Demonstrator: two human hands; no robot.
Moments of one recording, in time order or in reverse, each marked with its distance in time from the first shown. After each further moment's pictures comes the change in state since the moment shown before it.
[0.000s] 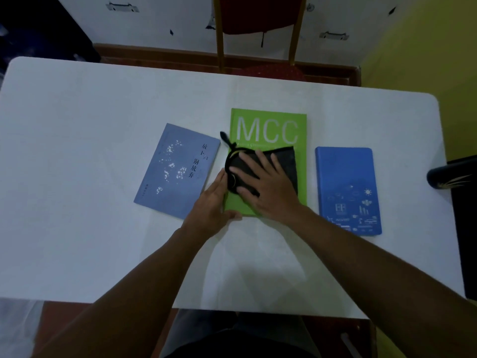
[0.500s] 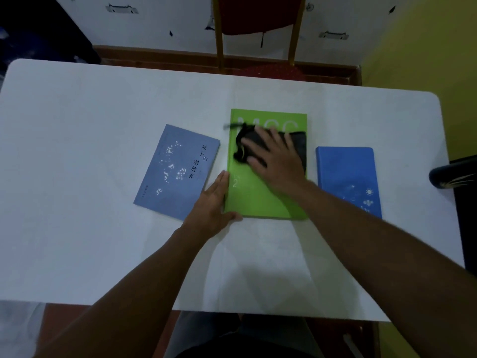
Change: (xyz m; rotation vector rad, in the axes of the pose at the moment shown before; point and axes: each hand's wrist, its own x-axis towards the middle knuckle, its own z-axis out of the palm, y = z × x) left_hand 0.000 0.009 -0.003 0.021 -0.036 -0.072; right_hand 0.044 0.041 -0.014 0.009 -0.018 0.142
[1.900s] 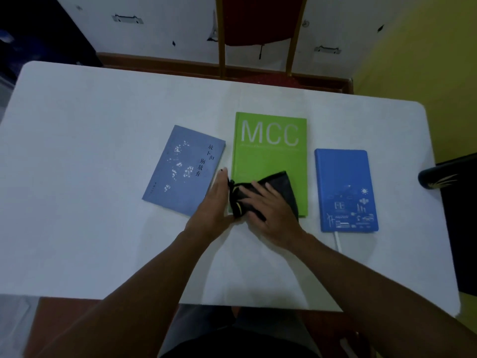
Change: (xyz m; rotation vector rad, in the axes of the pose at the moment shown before) left_hand -0.023 0.000 -0.004 -0.136 0.059 0.046; right_hand -0.107 -0.053 0.026 0.331 0.079 -0.224
